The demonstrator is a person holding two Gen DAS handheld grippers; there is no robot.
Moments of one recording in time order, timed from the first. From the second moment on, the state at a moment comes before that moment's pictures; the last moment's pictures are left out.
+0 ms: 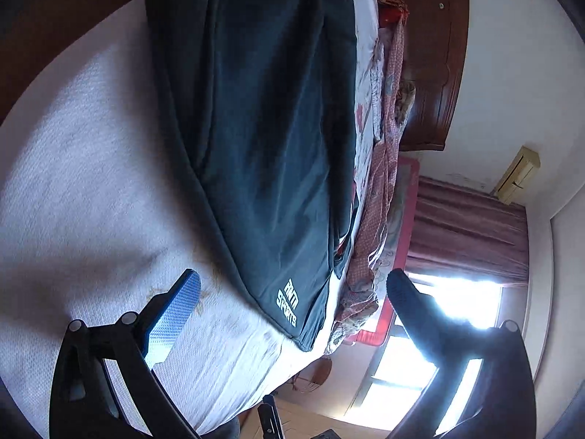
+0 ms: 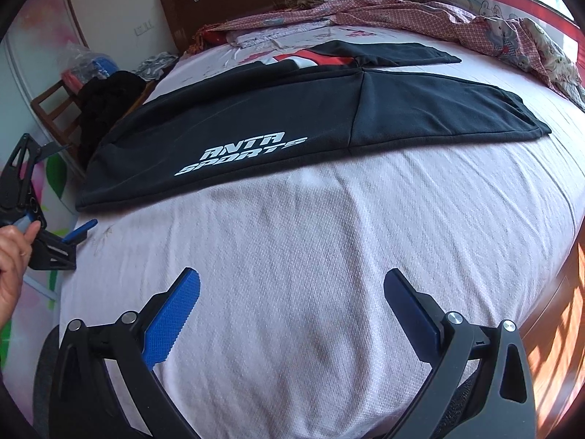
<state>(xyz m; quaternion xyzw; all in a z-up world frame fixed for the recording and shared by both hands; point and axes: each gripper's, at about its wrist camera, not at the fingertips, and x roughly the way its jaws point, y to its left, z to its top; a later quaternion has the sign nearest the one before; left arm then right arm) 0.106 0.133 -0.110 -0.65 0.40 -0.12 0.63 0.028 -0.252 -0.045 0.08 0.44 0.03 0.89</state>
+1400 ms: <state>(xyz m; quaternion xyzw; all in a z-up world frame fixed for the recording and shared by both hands) 0.114 0.153 -0.108 -0.64 0.43 0.05 0.63 0.035 -0.242 -0.060 0.09 0.47 0.06 0.88</state>
